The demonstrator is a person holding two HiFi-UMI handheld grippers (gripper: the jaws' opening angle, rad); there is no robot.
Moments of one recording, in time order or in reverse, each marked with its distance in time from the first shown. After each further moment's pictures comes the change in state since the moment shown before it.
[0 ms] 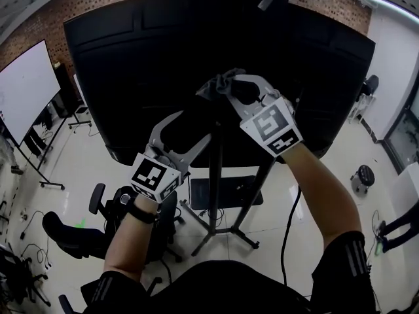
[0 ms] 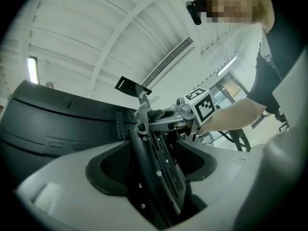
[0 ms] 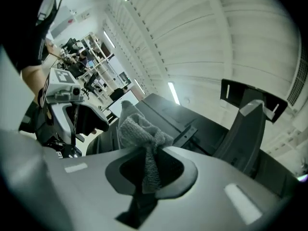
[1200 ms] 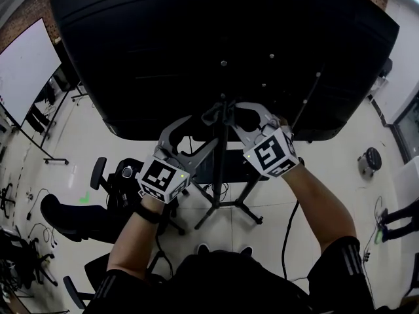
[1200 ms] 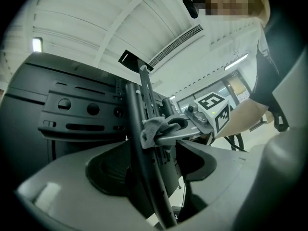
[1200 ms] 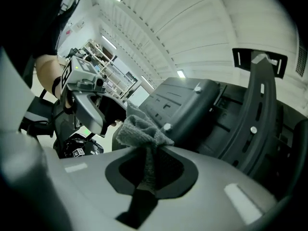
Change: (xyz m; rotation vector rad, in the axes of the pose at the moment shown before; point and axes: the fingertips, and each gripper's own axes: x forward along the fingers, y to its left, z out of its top) left arm -0.019 -0.033 -0.107 -0.115 0.180 0.003; right arm -0.008 0.127 -0.110 0.066 0.046 0.179
